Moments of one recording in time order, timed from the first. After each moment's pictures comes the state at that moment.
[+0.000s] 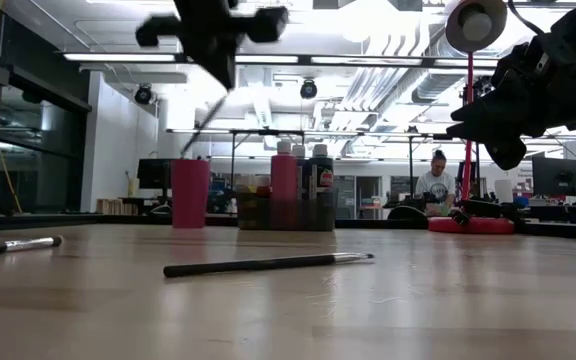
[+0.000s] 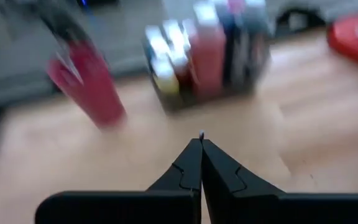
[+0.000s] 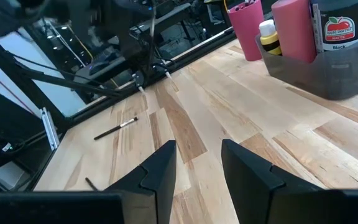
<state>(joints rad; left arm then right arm) -0.23 1.80 1.61 -1.31 -0.98 -1.51 -0.12 0.37 0.01 0.21 0.02 0.47</state>
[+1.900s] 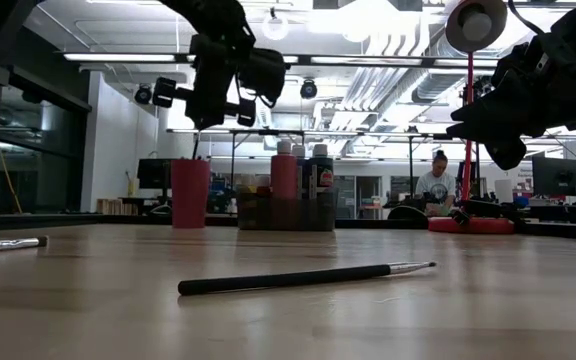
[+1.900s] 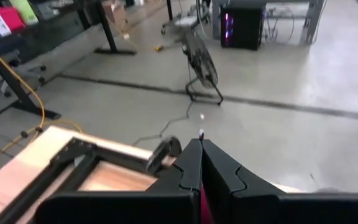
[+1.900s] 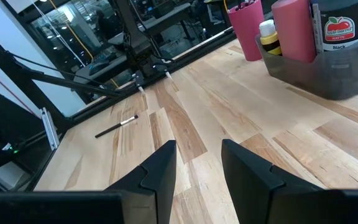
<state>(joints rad) 0.39 1.88 1.57 -1.27 -1.25 -1.57 -0.12 0.37 0.01 0.21 0.02 0.47</state>
